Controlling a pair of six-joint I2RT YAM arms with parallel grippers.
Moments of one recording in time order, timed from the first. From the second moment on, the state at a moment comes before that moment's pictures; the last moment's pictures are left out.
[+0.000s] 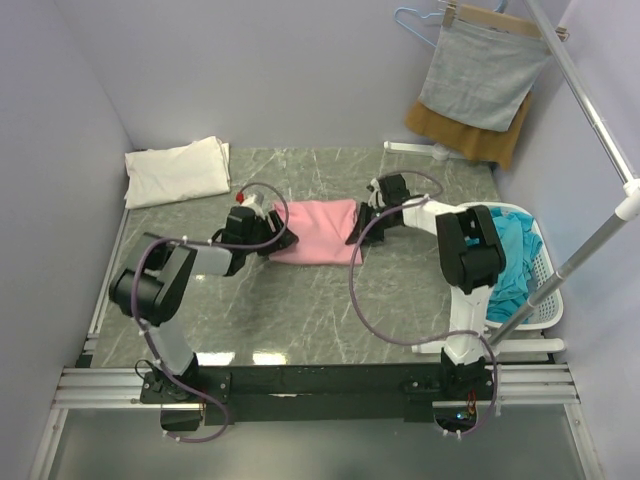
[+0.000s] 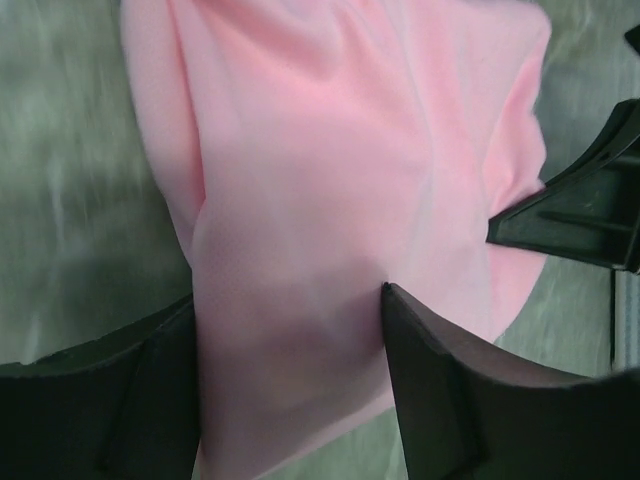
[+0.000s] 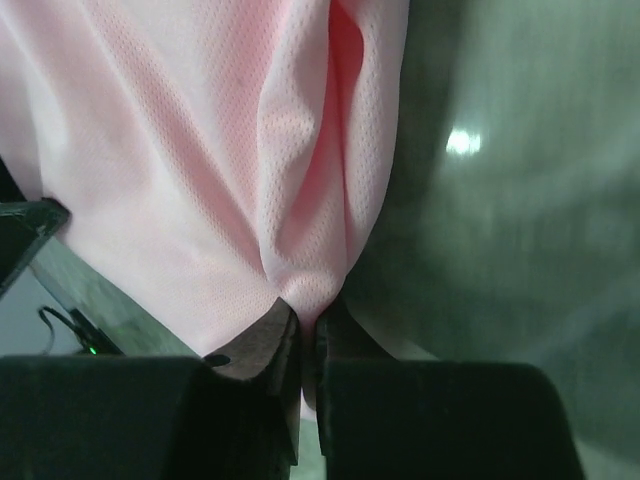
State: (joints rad) left arm -0.36 1.82 0.80 0.50 0.24 -0.68; right arm 0.26 2.10 1.37 -0.33 -0.57 0.45
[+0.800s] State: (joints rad) left arm -0.49 1.46 0.85 0.11 -0.05 -0.61; right arm 0.37 1.68 1.19 -0.34 -0.22 0.47
